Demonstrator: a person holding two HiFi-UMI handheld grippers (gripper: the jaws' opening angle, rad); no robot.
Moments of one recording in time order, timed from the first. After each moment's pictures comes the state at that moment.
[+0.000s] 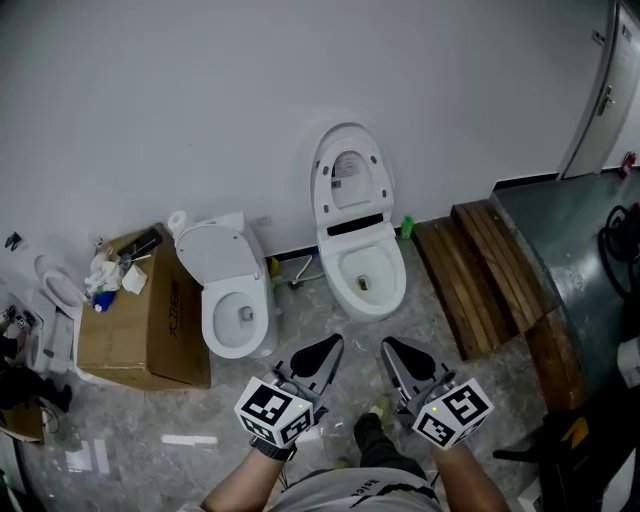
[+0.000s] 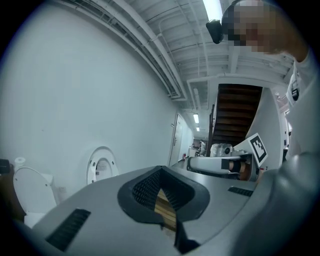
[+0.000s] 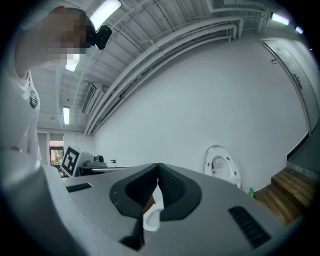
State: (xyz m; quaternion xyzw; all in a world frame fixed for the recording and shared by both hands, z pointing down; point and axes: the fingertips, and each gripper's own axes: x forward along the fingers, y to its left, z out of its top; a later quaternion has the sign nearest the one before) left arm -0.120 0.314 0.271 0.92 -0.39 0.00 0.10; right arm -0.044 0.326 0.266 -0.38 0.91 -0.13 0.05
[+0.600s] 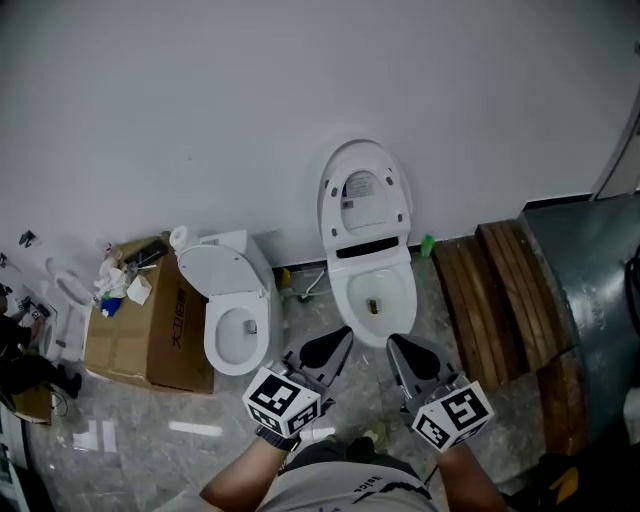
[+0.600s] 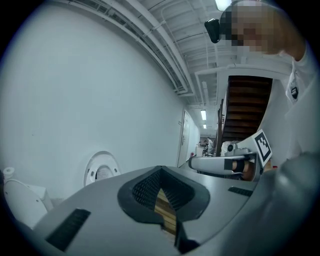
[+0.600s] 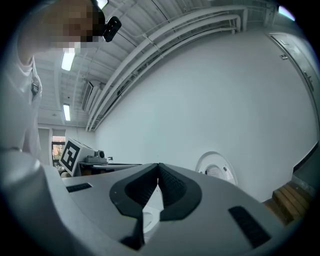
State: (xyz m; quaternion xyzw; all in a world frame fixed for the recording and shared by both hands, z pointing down) left arm -0.055 0.130 0.262 0.91 -0.41 0.01 0.09; right arm 0.015 0.143 0.257 -0.37 0.92 -0.10 0.03
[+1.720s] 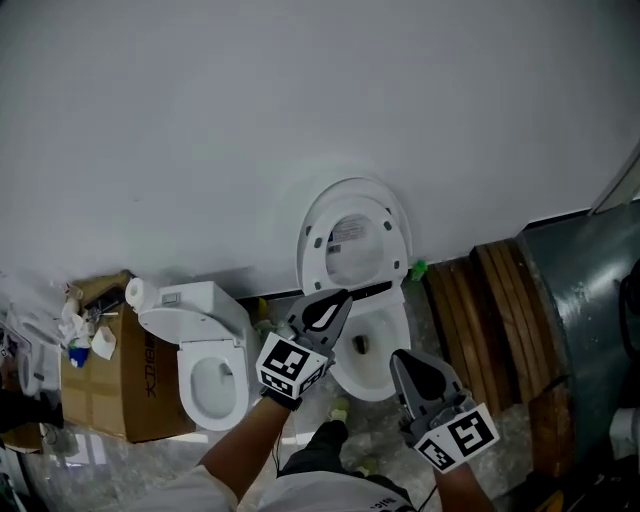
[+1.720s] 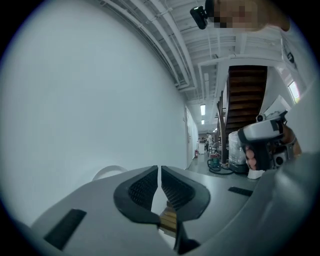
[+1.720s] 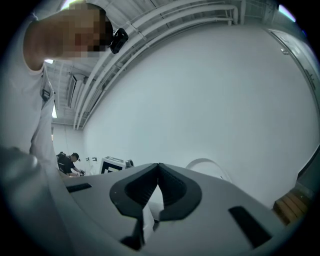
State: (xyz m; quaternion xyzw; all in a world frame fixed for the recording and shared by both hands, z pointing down) left arm -0.095 -0.233 0.316 0.92 -0.40 0.02 0.02; right arm -0.020 -0.124 0.270 -0.40 0.91 -0.11 0.02
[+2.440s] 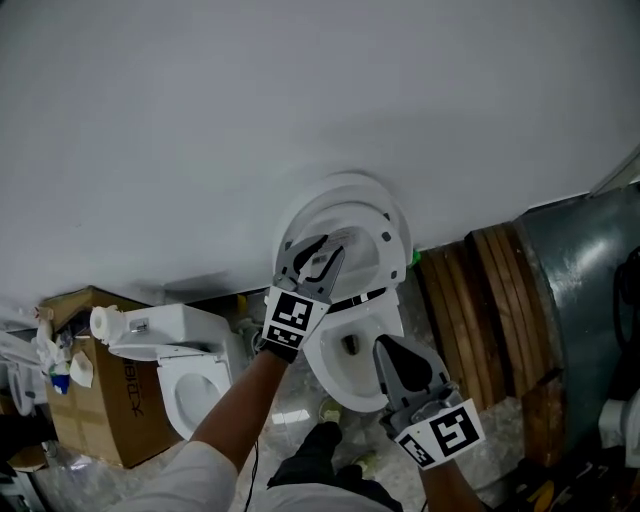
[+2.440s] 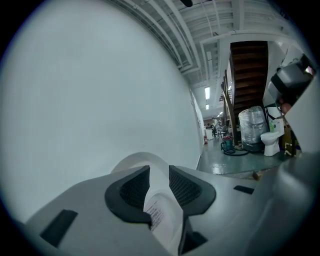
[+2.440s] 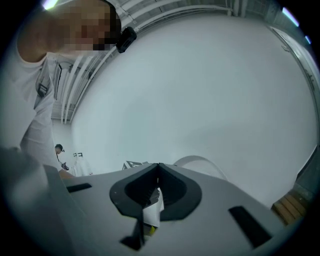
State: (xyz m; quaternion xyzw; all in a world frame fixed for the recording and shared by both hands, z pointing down) left arm -0.113 -0.477 0.416 0.90 -0.43 0.10 -0.03; right arm -0.053 -0.302 0.327 -0.44 0.89 -0.12 -0.01
